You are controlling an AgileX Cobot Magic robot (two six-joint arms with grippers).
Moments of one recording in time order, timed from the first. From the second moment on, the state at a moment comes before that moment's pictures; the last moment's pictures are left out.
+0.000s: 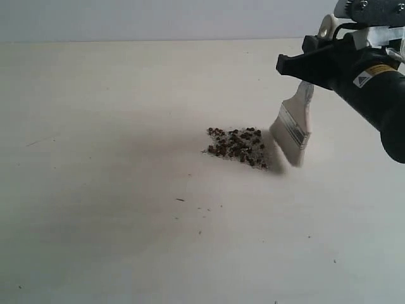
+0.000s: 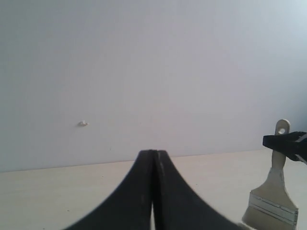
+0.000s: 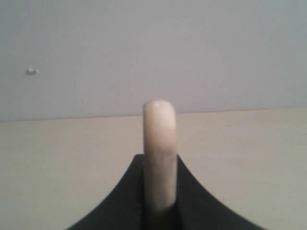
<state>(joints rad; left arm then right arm) 0.06 0.31 0.00 0.97 -0.64 -1.07 0.40 1.64 -0.55 0.27 -0.79 0.00</state>
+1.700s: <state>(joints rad) 0.06 0.31 0.00 0.97 -0.64 -1.07 0.84 1.89 -0.67 0.75 -1.19 0.24</state>
